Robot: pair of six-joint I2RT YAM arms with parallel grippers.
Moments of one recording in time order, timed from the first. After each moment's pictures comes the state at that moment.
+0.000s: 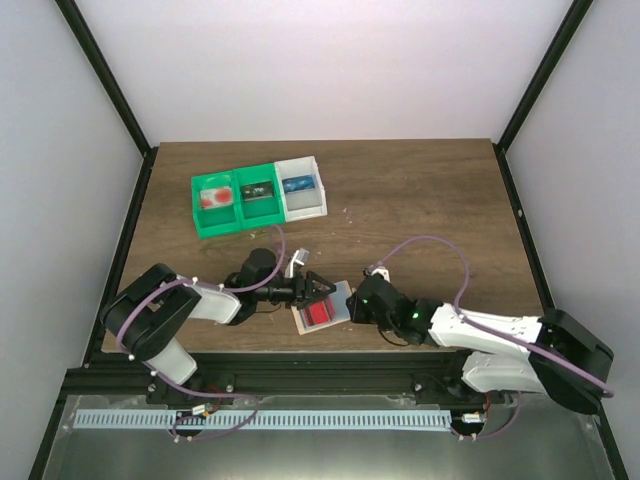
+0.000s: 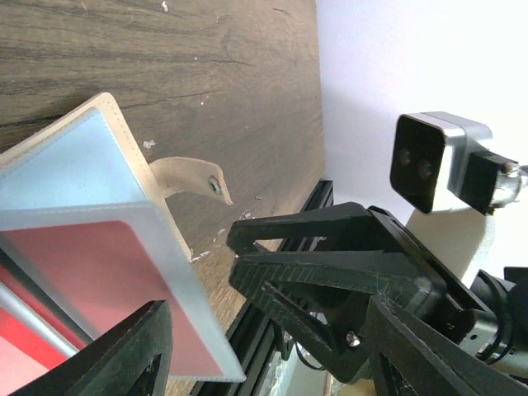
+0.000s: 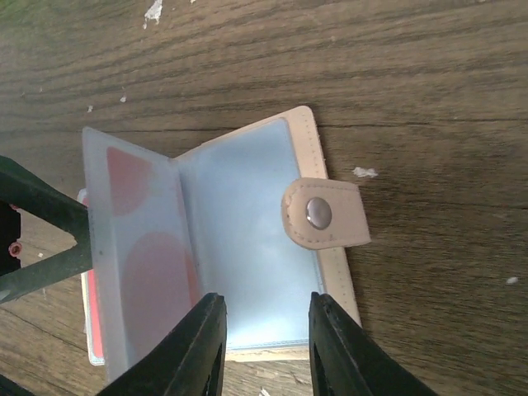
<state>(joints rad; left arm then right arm) -0.69 1.60 0.43 0.77 0.75 -1.14 0.98 1.16 0.45 -0.10 0.16 0.93</state>
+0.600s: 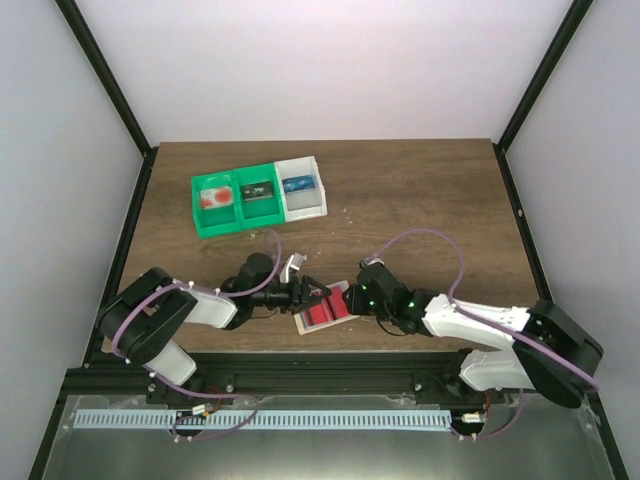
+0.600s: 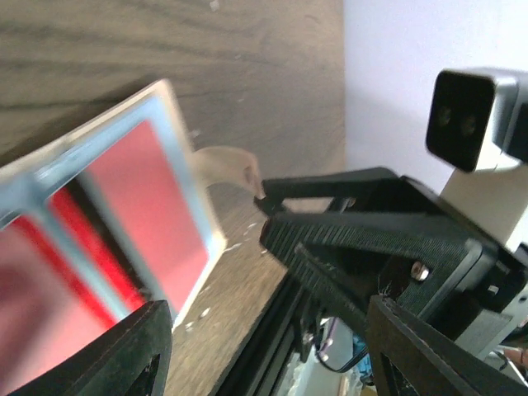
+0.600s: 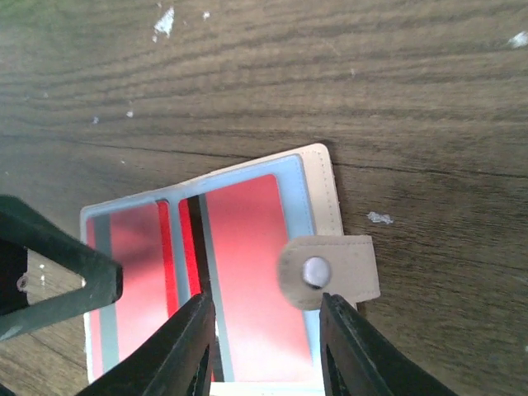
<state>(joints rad) -0.69 1.58 0.40 0.75 0.70 -1.14 0.90 1.21 0.49 -0.10 0.10 0.84</state>
